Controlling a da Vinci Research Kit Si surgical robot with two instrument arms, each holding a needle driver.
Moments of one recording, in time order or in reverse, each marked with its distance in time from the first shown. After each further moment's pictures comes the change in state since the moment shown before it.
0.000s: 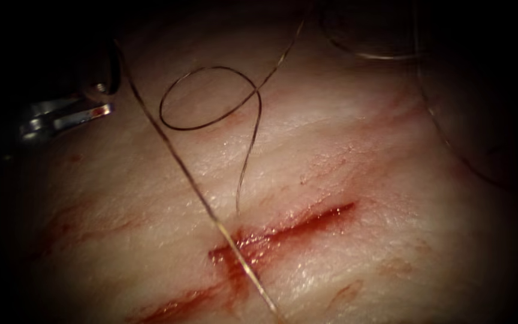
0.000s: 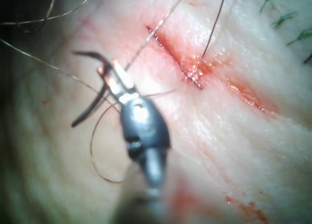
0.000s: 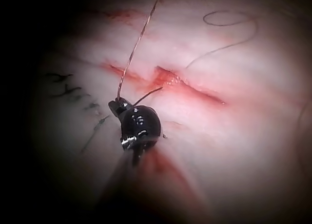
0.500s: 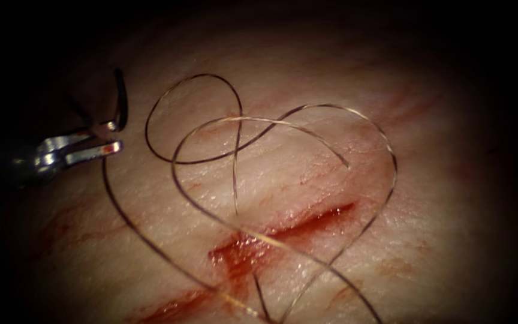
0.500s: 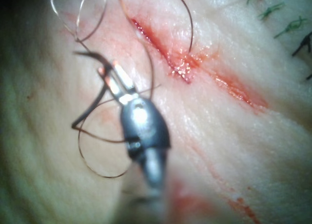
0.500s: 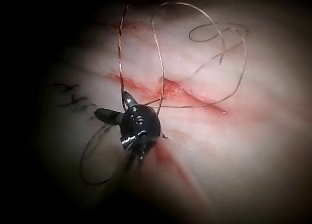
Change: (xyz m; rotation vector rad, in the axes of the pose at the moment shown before) right arm 0.000 0.004 -0.003 -0.097 0.166 -0.072; left arm -0.002 0.001 -0.001 -0.028 -0.034 -0.015
